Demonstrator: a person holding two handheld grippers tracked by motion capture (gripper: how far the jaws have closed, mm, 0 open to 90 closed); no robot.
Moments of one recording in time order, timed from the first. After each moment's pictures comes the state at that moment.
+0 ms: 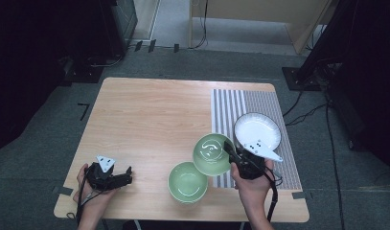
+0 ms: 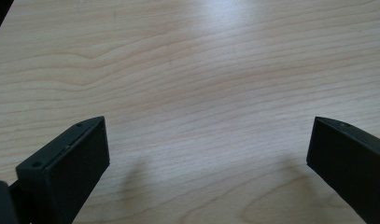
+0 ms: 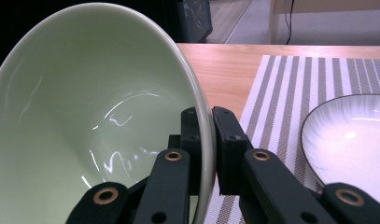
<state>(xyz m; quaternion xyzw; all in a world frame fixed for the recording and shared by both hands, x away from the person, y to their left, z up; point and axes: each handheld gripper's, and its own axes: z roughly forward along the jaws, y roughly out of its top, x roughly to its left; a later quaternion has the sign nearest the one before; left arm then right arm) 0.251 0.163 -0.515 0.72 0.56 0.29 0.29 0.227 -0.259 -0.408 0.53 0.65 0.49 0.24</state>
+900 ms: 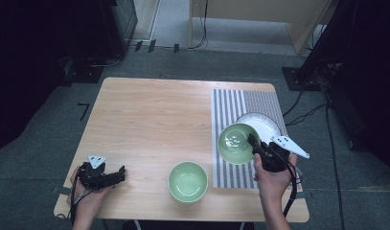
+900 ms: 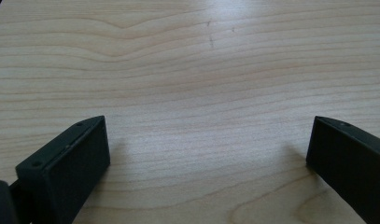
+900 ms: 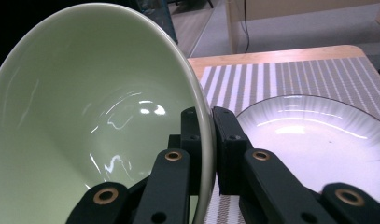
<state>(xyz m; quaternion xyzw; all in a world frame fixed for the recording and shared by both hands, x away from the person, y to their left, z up) 0.258 0.187 -0.520 0.70 0.61 0.25 0.29 0.239 -0.321 -0.406 0.59 0.59 0.49 0.26</state>
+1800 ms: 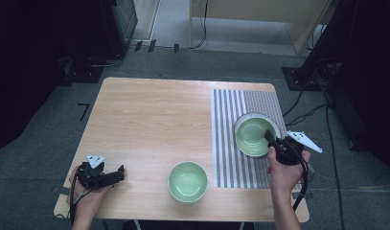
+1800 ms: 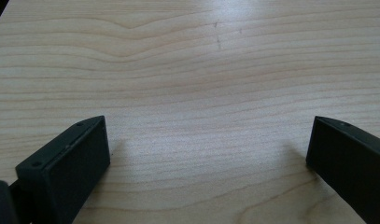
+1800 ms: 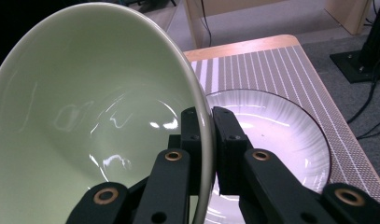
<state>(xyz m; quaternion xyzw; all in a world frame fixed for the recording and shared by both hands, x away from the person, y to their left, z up) 0.259 0.189 -0.520 0.69 0.61 0.25 0.29 0.262 -0.370 -0.426 0.64 0.55 0.46 0.28</state>
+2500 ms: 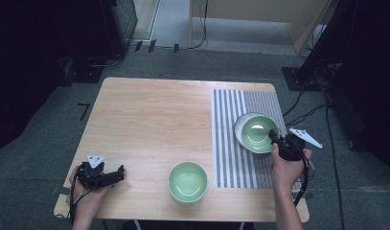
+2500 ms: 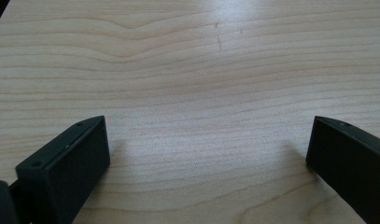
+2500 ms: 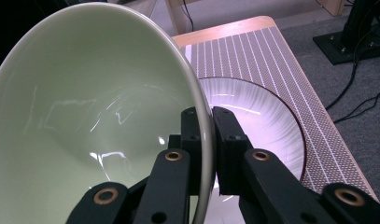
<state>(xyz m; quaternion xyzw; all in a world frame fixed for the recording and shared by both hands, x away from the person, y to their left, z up) 0.260 0.189 -0.520 0.69 0.61 0.25 0.29 0.283 -0.390 -0.446 0.67 0.53 0.43 0.28</state>
